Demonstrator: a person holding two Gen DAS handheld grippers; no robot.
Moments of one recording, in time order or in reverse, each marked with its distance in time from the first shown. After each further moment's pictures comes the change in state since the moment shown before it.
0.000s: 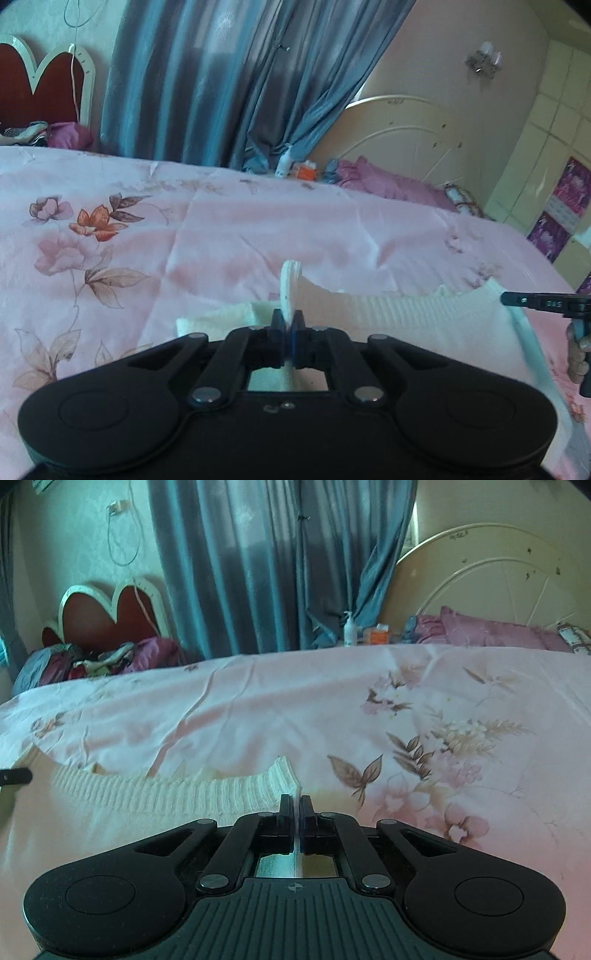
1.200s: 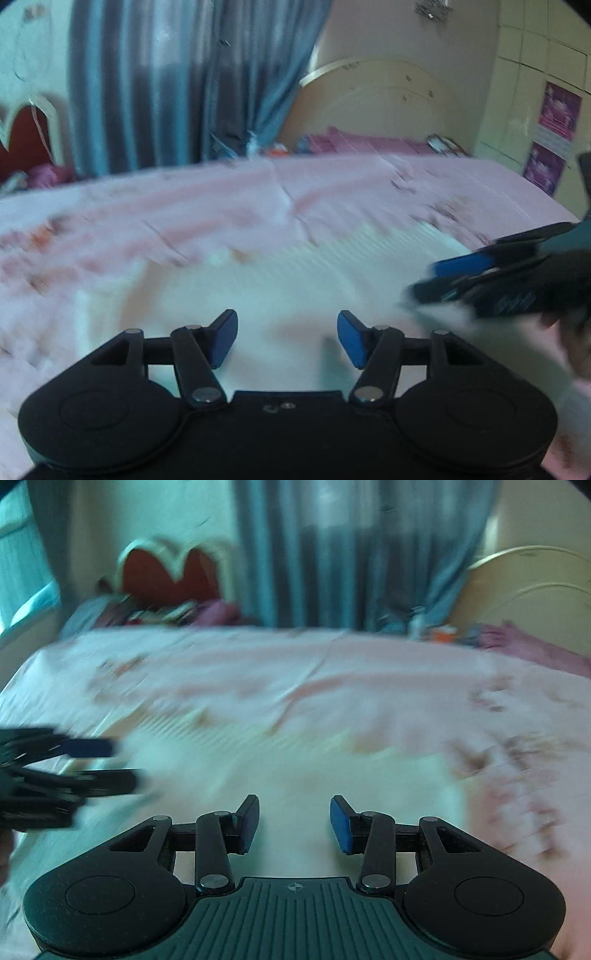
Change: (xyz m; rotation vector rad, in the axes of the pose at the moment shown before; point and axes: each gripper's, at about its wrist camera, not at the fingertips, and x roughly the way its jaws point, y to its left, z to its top) left arm -0.017 -0.123 -0.035 0.212 0.067 0.032; right arm -0.020 0.113 -0.037 -0.238 0.118 0.149
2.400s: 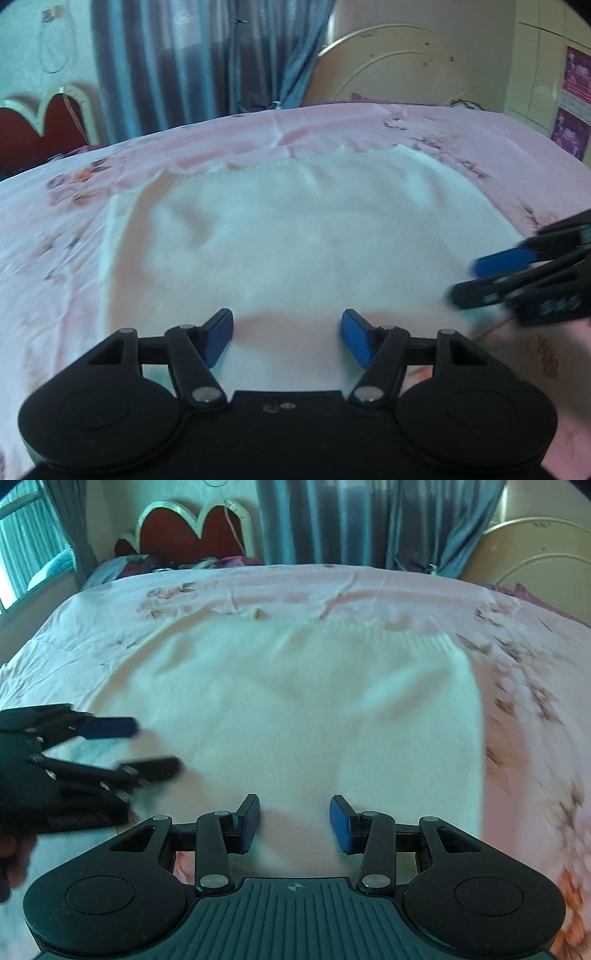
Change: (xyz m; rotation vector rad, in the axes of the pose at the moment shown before) left arm -0.062 -0.054 -0.077 0.013 0.077 0.179; right arm -0.080 0.018 -0.090 0.048 0.088 -0.009
